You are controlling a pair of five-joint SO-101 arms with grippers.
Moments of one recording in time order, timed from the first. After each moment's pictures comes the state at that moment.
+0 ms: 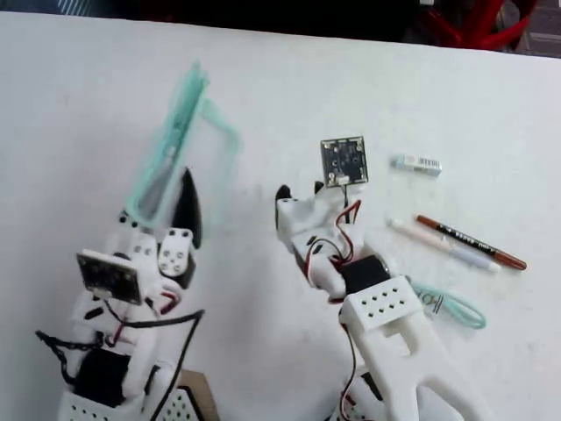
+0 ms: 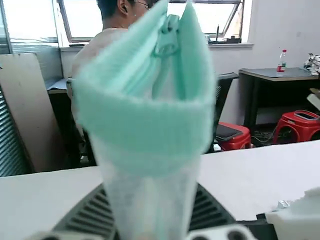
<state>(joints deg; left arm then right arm) 13.0 -104.4 81.1 30.1 -1.1 -26.3 -42.1 61.2 24.8 -12.0</state>
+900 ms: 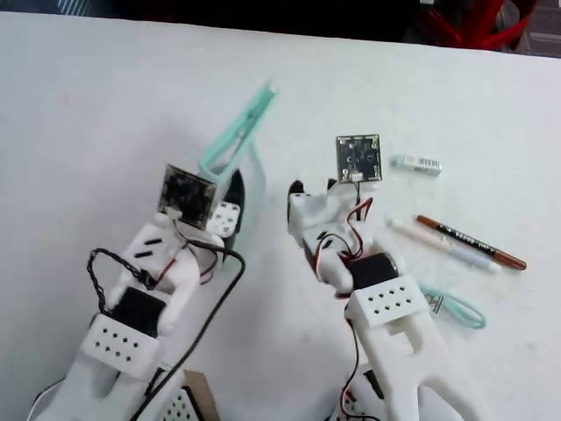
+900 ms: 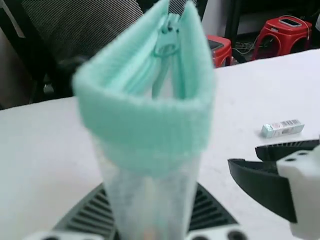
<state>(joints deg) 18.2 -65.1 73.6 19.6 -1.6 -22.7 -42.1 61.2 24.8 -12.0</state>
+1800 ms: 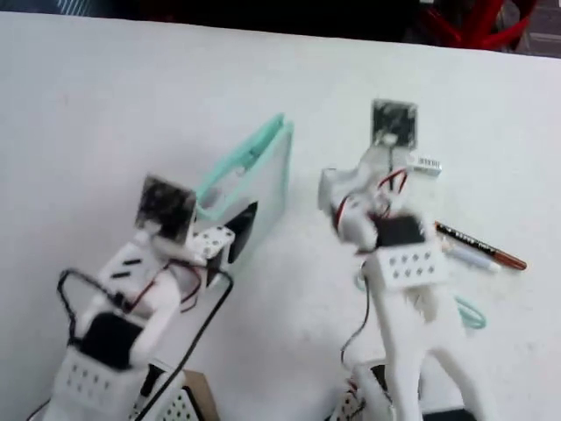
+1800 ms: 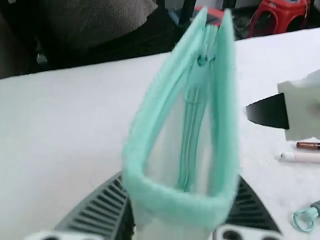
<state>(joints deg) 18.6 -80.3 66.7 45.9 1.3 -11.6 -31.9 39.9 46.9 -12.0</state>
